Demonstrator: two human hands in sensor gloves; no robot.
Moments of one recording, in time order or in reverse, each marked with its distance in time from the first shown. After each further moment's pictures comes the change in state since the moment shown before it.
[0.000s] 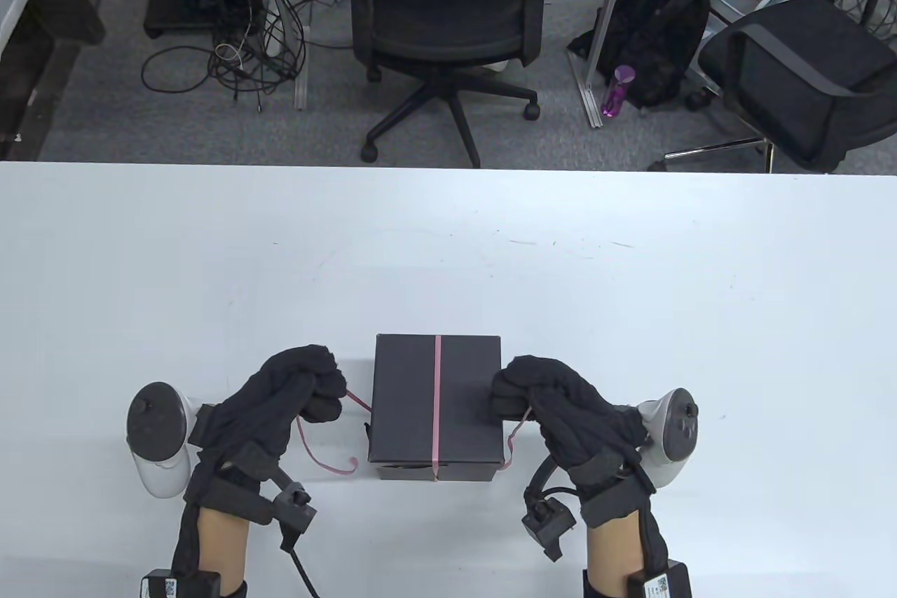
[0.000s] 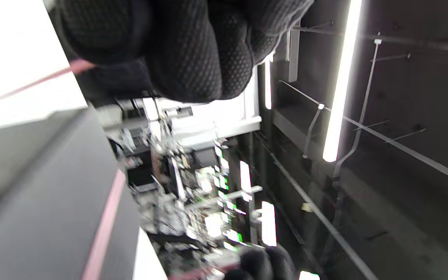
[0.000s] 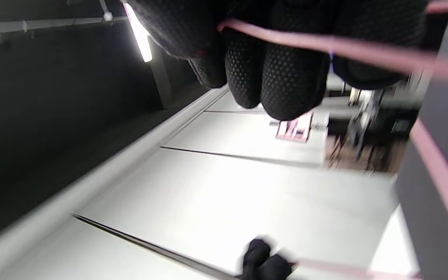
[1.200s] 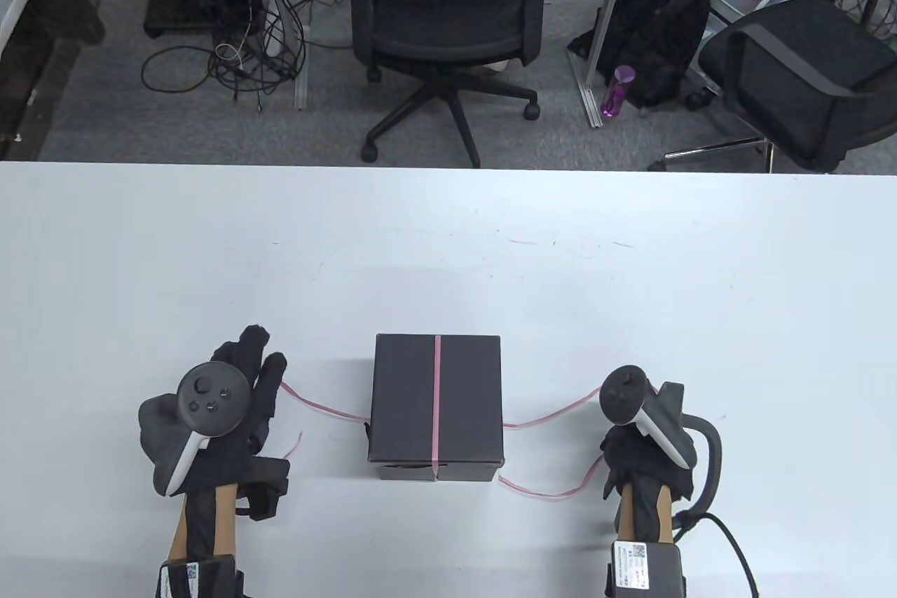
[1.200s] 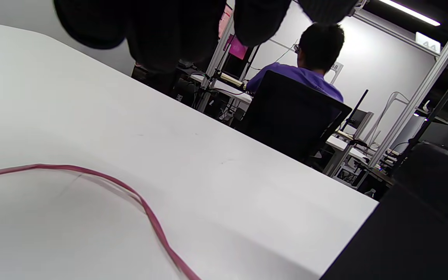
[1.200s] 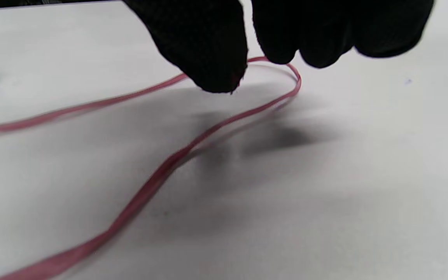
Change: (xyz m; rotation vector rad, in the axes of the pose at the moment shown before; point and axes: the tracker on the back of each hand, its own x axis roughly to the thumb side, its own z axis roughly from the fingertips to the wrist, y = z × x) left_hand -0.025 0.007 -0.007 0.137 0.450 -0.892; right_hand -0.089 -0.065 0.021 0.192 1.041 1.399
